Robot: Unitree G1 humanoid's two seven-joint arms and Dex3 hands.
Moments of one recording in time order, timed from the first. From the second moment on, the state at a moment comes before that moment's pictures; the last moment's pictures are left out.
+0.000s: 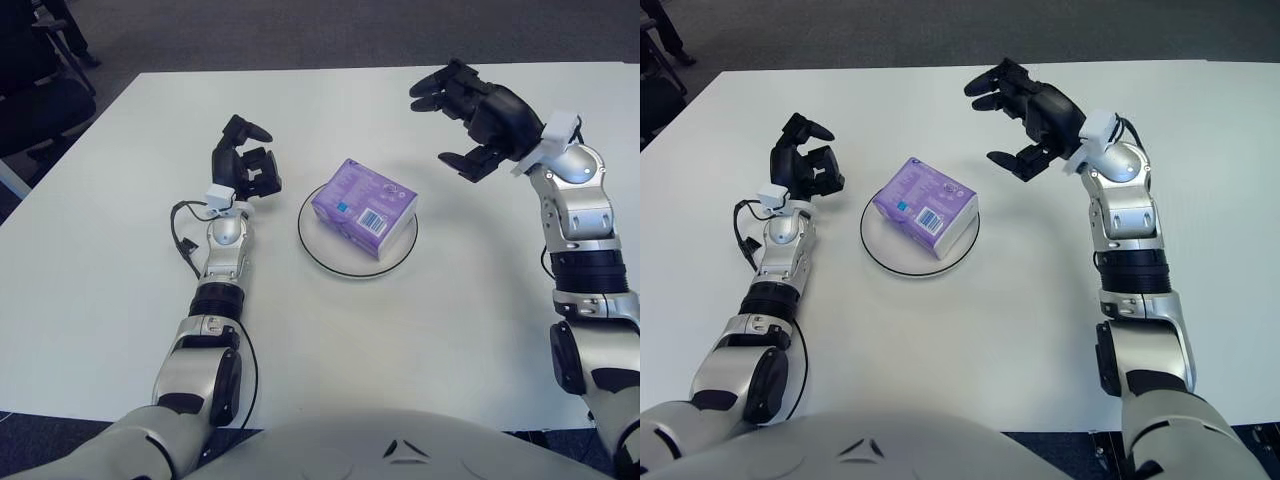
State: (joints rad) left arm -0.43 0.04 0.13 0.58 -0.03 -0.56 0.10; right arm -0.58 -0.45 -0.04 0.11 0.13 -0.03 0.58
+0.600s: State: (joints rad) left arm -0.43 0.04 0.13 0.57 -0.03 -0.56 0.10; right arm -0.46 -0.26 -0.05 0.19 0.05 -0.09 0.23
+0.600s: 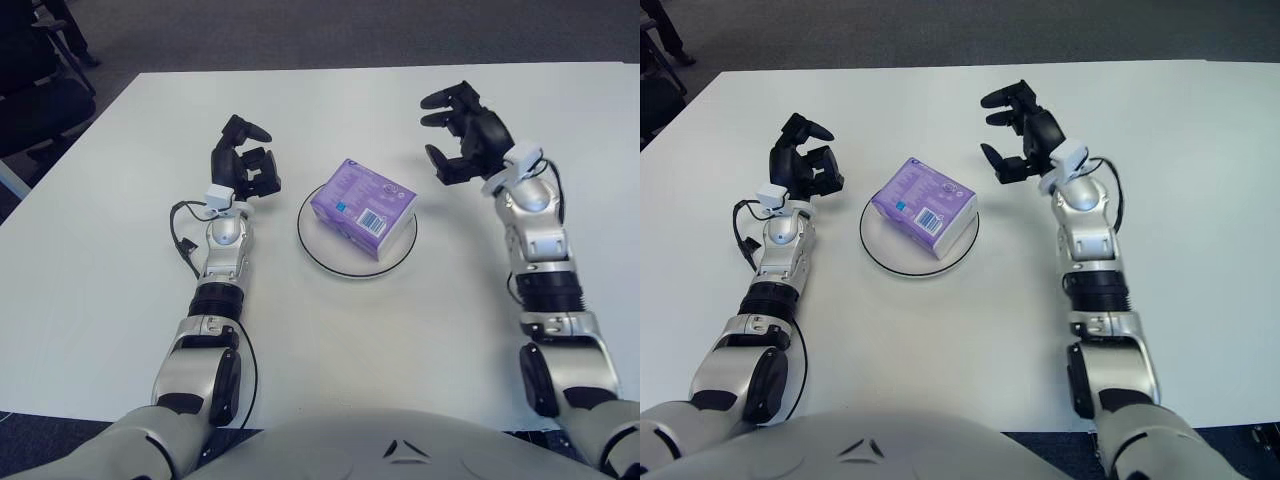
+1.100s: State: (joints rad) left arm -0.42 0.04 0.13 0.54 -0.03 -0.54 0.10; right arm -0.46 -0.20 -0.08 0.33 0.05 -0.18 0.08
